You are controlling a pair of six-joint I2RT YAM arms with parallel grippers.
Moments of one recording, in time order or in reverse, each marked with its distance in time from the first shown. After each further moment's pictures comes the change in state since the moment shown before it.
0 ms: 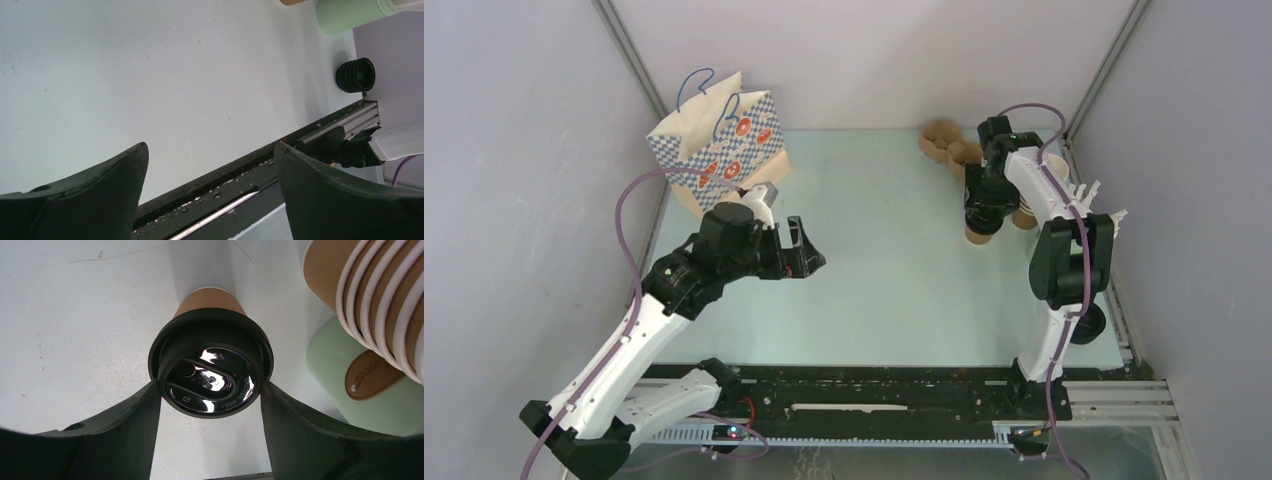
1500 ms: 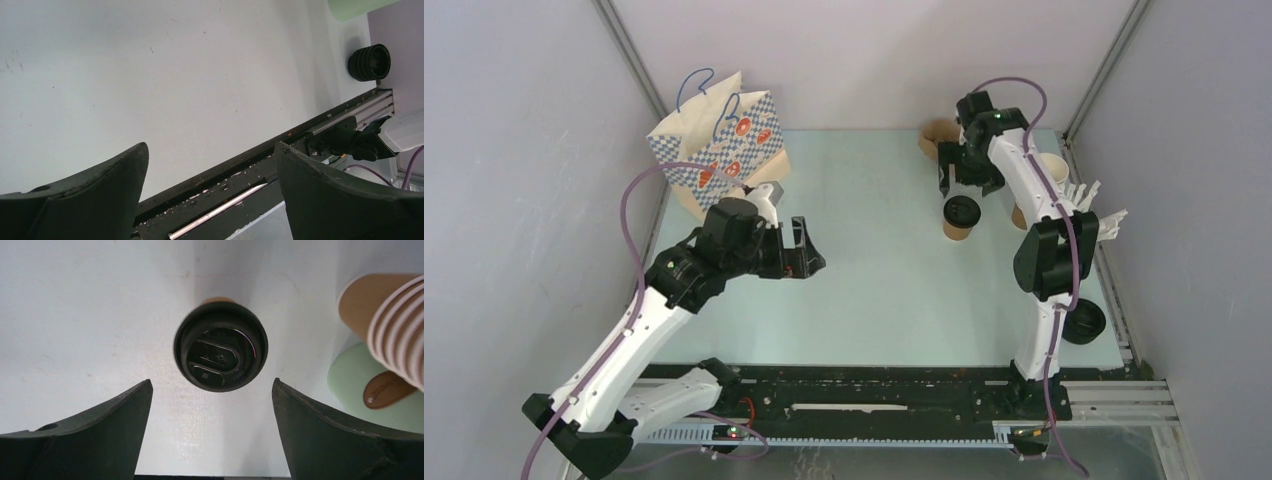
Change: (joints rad) left arm 0.003 0.031 0.040 -0.053 0.010 0.050; right arm 0.085 0.092 0.264 -0.121 -0.047 -0.006
